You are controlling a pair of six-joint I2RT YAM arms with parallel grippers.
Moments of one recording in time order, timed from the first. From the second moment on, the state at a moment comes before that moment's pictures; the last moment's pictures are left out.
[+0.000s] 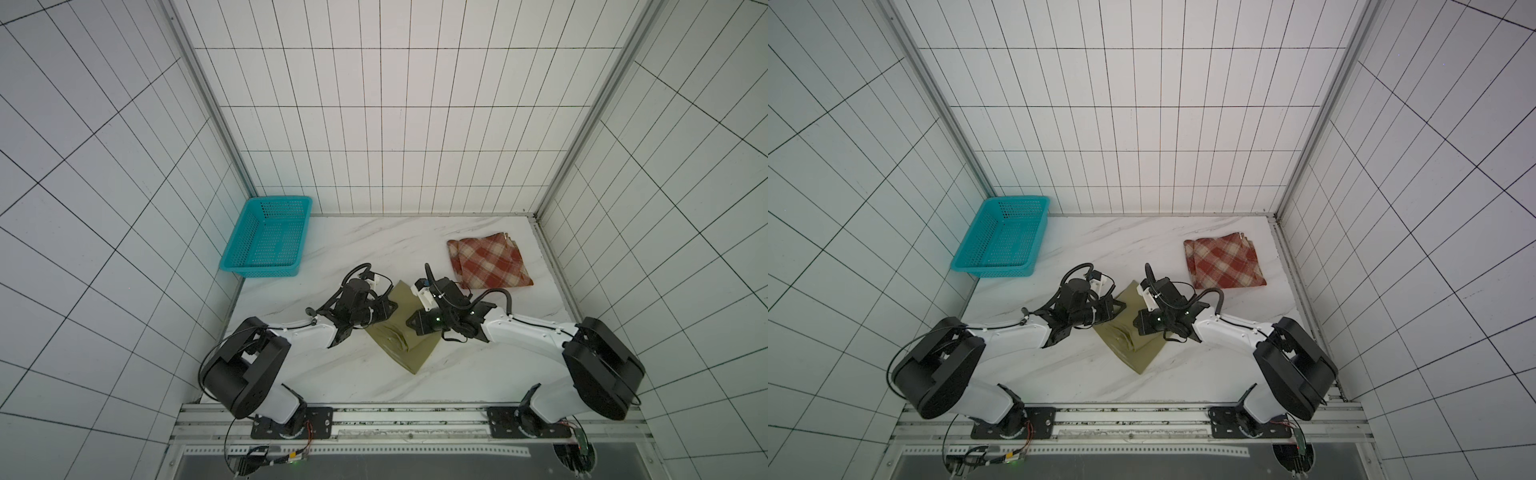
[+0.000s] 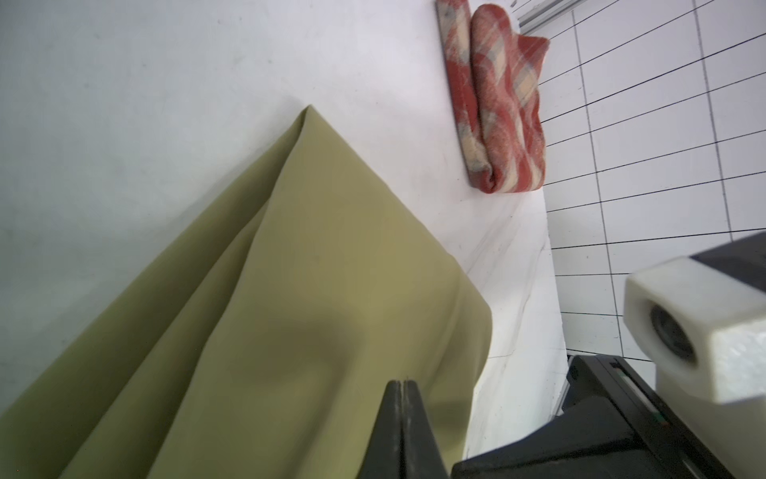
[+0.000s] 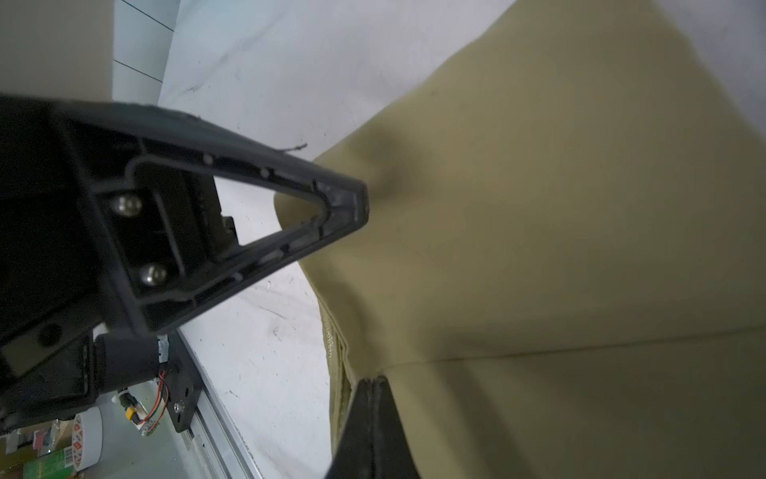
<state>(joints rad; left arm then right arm) -0.59 1.51 0.59 0.33 0.37 -0.85 0.77 1.50 0.76 -0.09 -0.34 0.54</state>
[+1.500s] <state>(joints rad) -0.70 1.39 0.47 0.34 0.32 -0.89 0.59 1.46 0.78 -0.09 -0.37 0.48</state>
